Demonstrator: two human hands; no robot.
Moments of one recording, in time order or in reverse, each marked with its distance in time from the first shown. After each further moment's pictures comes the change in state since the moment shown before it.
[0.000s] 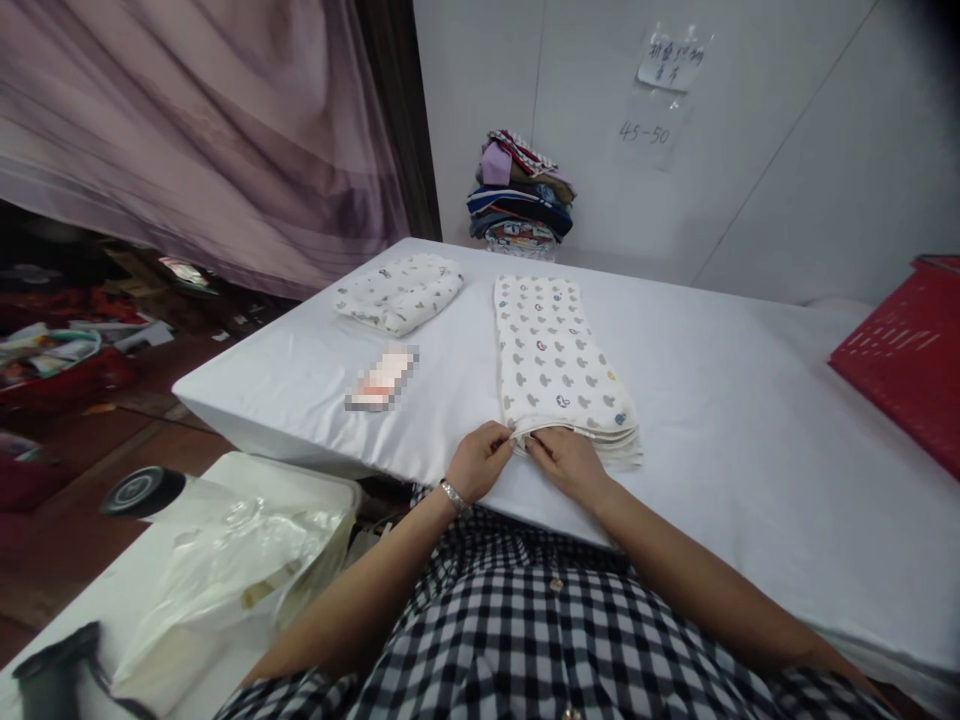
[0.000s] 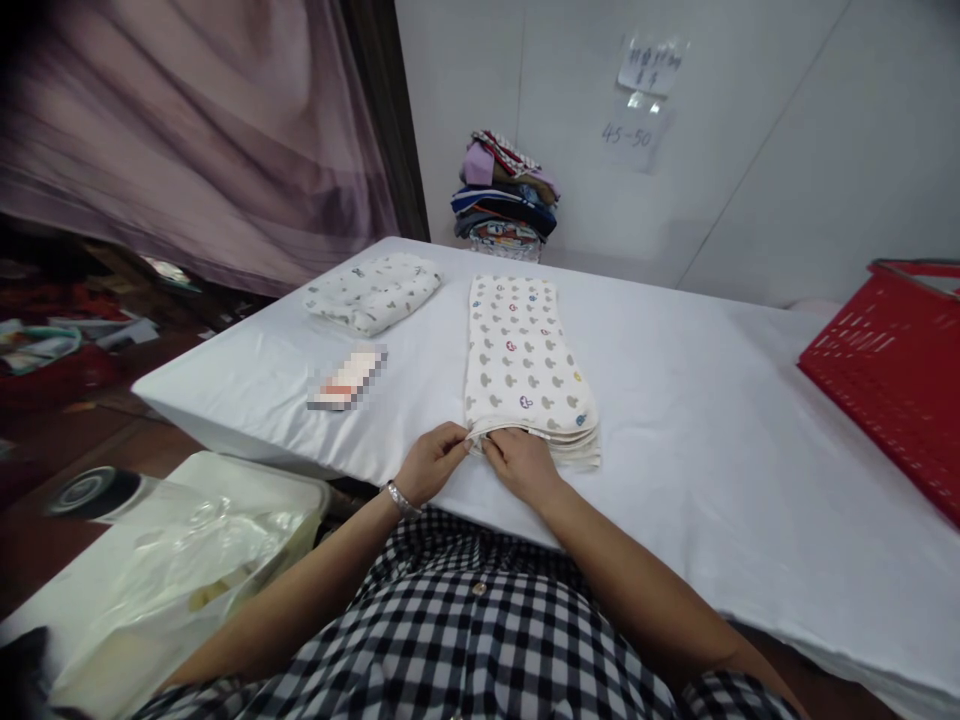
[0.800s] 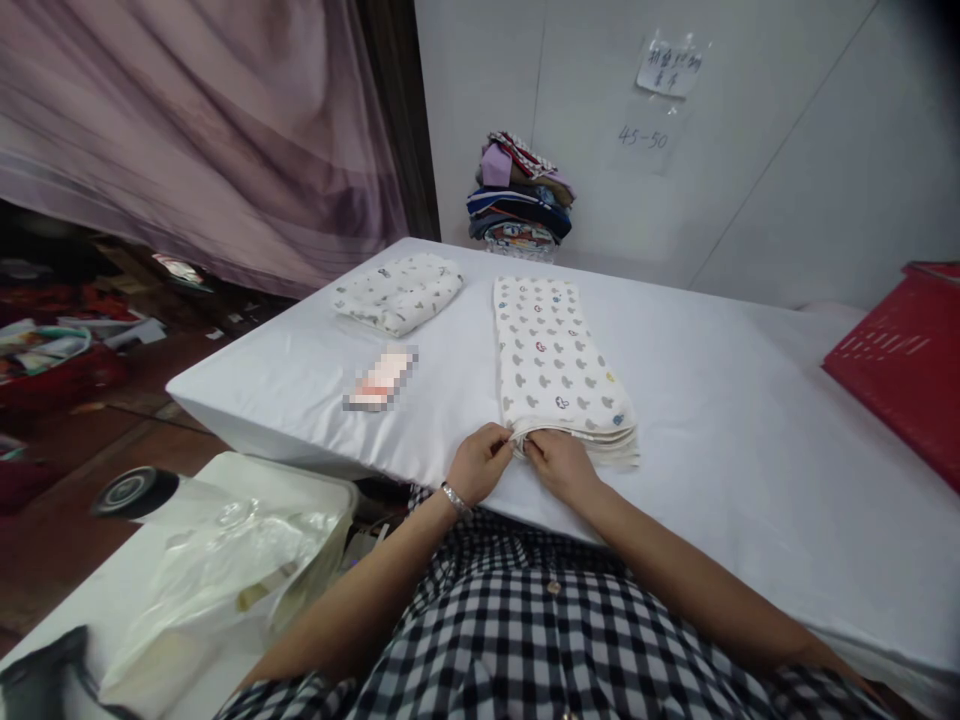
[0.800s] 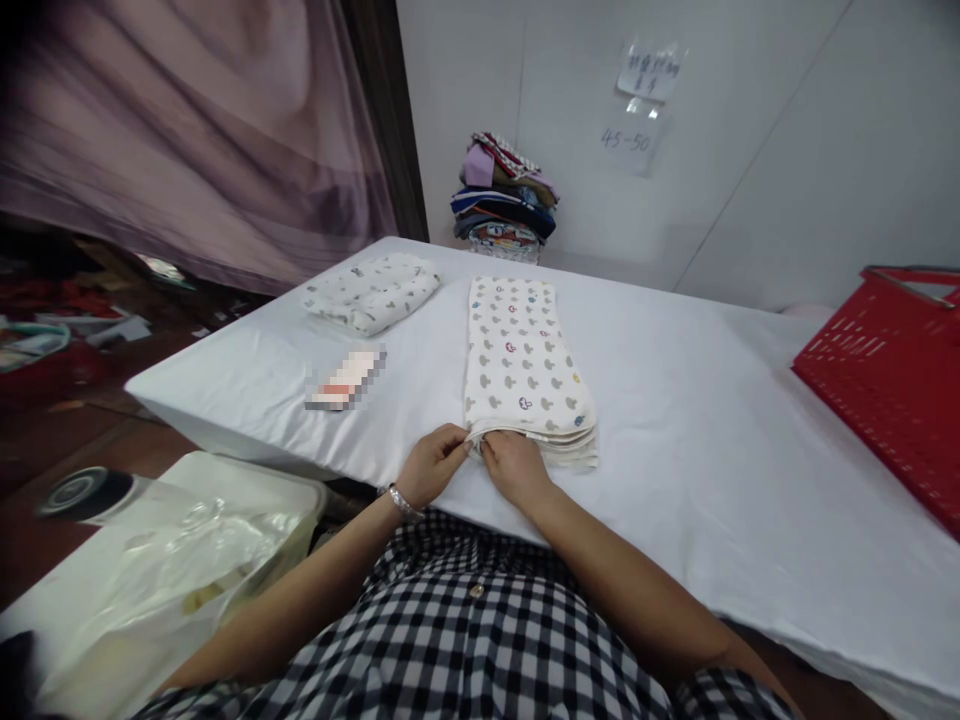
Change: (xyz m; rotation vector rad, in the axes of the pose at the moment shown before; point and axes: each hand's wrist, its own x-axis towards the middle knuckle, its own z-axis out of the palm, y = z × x) left_hand -0.002 0.000 0.004 -0.020 0.033 0.003; right_hand 0.006 -0.013 0.003 -0.031 -0.082 0.120
